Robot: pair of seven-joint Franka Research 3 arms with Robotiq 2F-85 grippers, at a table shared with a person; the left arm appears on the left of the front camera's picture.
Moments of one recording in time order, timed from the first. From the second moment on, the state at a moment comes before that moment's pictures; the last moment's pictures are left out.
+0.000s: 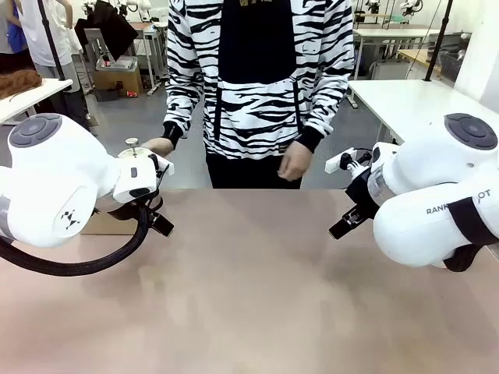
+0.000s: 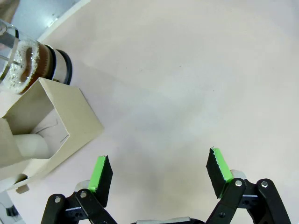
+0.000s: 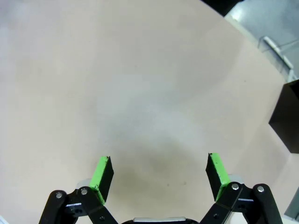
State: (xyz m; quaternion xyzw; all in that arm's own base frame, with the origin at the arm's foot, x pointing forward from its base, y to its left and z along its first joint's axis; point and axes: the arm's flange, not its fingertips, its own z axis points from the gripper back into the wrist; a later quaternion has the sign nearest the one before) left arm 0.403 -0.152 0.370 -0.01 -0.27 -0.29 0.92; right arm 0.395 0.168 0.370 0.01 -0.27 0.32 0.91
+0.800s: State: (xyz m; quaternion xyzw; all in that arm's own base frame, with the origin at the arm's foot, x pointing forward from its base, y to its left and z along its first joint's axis) left arm 0.403 -0.152 0.371 -0.01 -0.27 -0.29 0.92; right arm 0.424 0.106 0.493 0.06 -0.28 0.33 0.90
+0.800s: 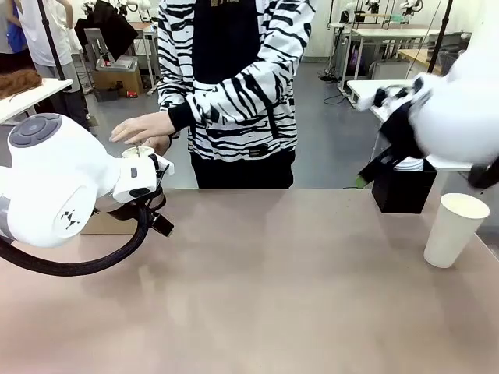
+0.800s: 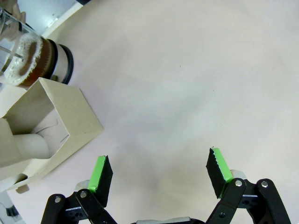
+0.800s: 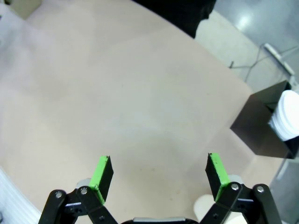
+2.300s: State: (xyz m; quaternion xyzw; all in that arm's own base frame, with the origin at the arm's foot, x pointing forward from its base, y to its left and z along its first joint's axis) left arm 0.404 -0.152 0.370 -0.01 -0.27 -0.29 0.92; right arm 0.427 -0.087 0.454 0.20 -0.38 0.44 0.79
